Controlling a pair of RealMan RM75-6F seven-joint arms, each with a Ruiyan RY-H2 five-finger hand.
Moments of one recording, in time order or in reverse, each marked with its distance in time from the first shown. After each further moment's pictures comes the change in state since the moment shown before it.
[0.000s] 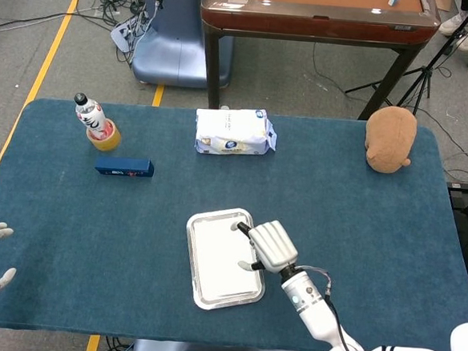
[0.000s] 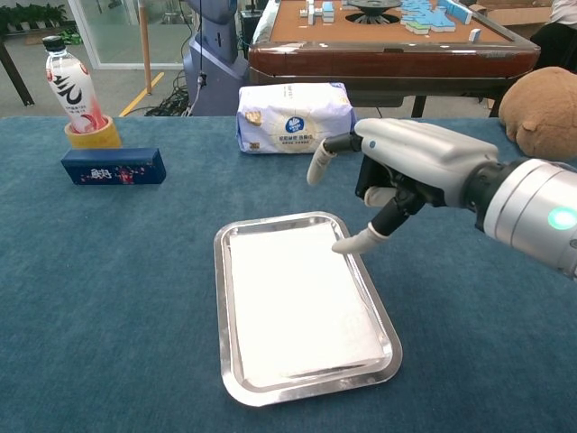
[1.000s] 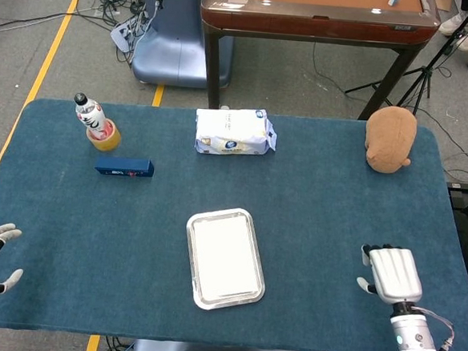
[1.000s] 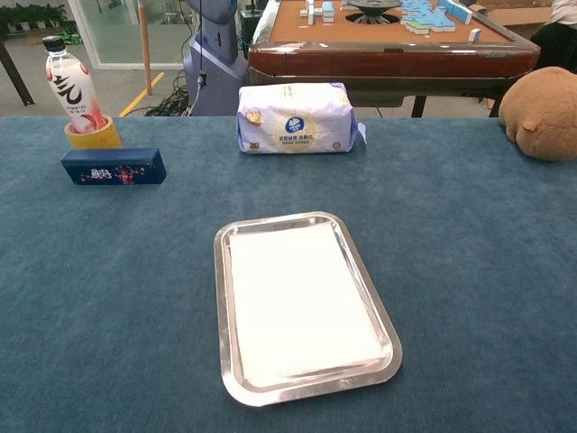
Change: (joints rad) left arm -0.007 -0.023 0.009 0.003 0.030 -0.002 0.027; right arm -0.341 0.449 -0.221 -0.217 -0.013 0.344 -0.179
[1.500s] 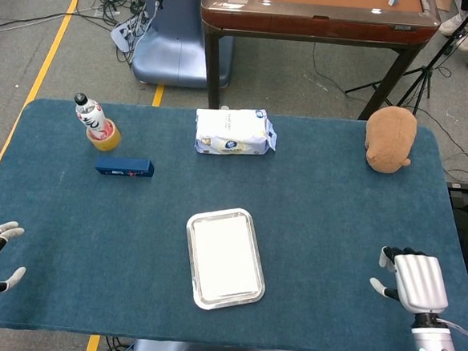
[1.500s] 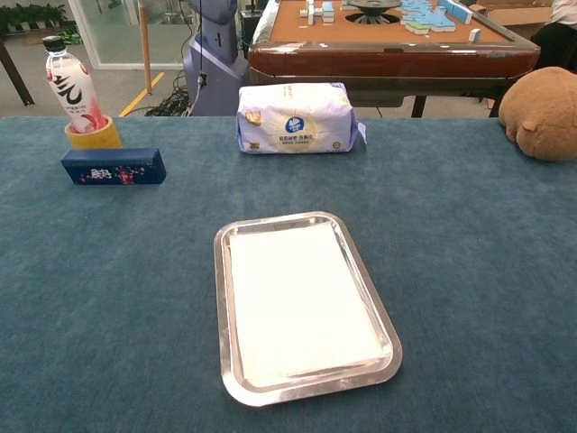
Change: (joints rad) left arm -0.009 -0.013 -0.005 0.027 0.009 -0.002 -0.039; right arm -0.094 0.038 0.022 0.065 -0.123 0.068 0.233
